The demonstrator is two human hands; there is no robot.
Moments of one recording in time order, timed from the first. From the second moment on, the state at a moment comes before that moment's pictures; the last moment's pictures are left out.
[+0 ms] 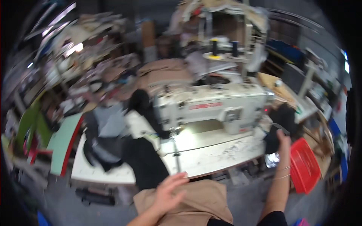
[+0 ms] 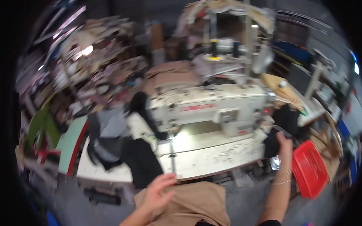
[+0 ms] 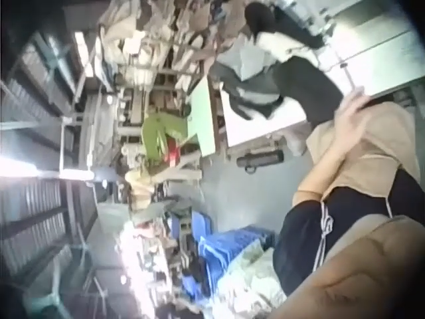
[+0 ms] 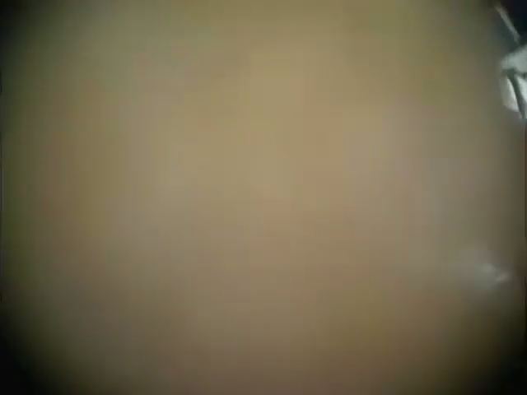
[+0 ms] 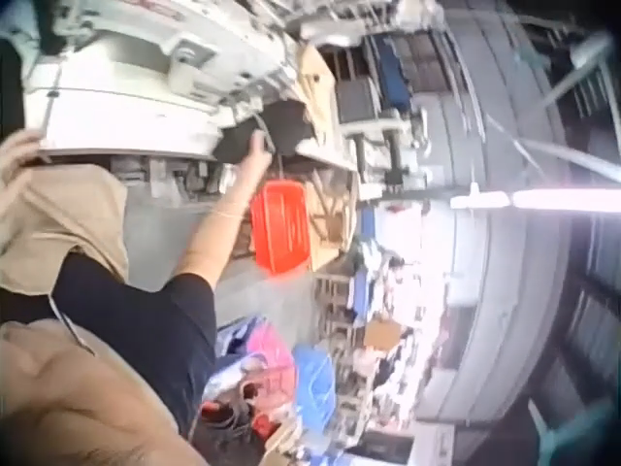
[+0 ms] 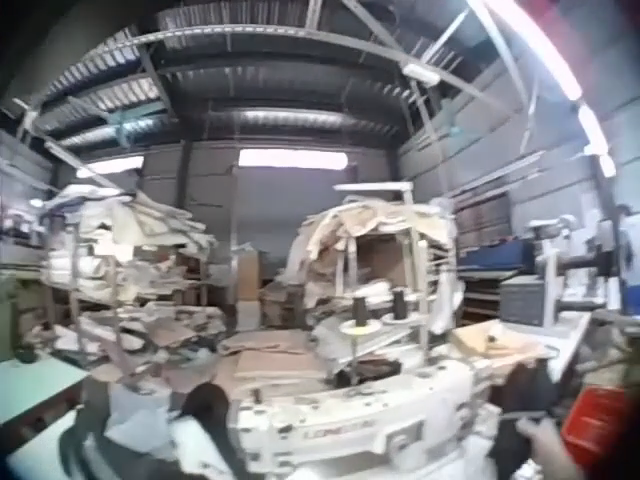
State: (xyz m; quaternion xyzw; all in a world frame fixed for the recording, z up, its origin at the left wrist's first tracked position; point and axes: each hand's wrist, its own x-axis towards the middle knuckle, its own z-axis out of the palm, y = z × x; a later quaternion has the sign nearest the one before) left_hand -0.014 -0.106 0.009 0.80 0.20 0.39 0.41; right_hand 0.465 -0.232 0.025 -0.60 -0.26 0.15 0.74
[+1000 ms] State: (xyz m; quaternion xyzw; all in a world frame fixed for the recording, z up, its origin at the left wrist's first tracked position) left_hand -0.077 -0.054 0.014 0.82 0.35 0.25 0.38; right_hand 0.122 -0.110 0.026 -0.42 -0.83 -0.14 0.33
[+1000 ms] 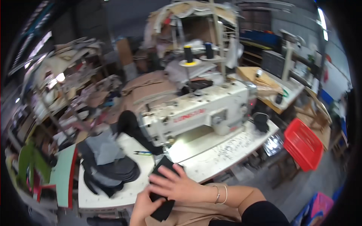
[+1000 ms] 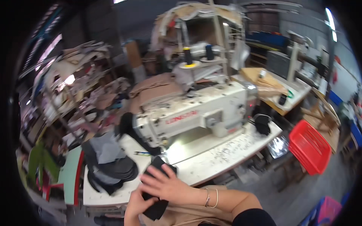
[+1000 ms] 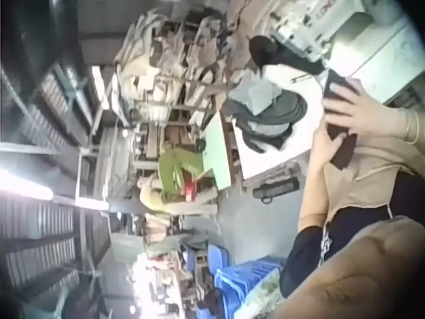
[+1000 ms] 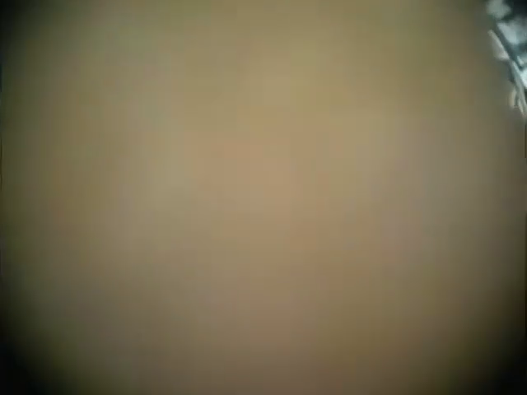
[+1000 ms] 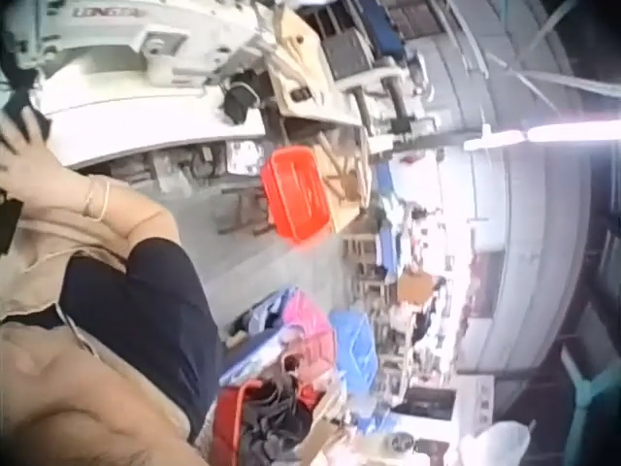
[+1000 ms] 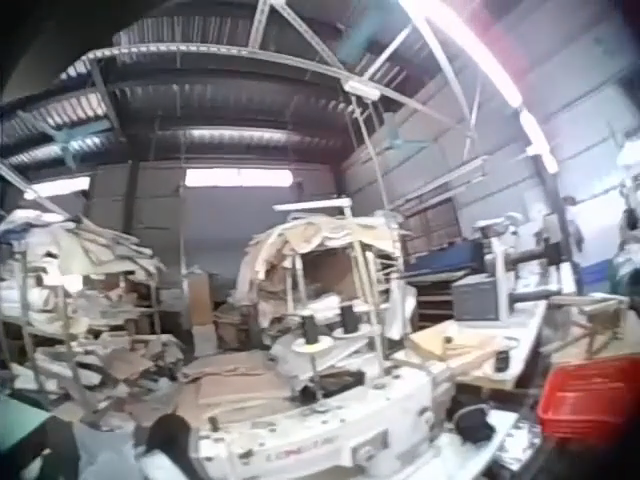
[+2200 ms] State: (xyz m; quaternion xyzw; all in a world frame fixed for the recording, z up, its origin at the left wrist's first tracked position) left_hand -0.208 0.031 0.033 0.51 0.41 0.72 0.24; right_hand 0.287 -0.107 0.013 -0.57 -0.50 -0.26 0.59
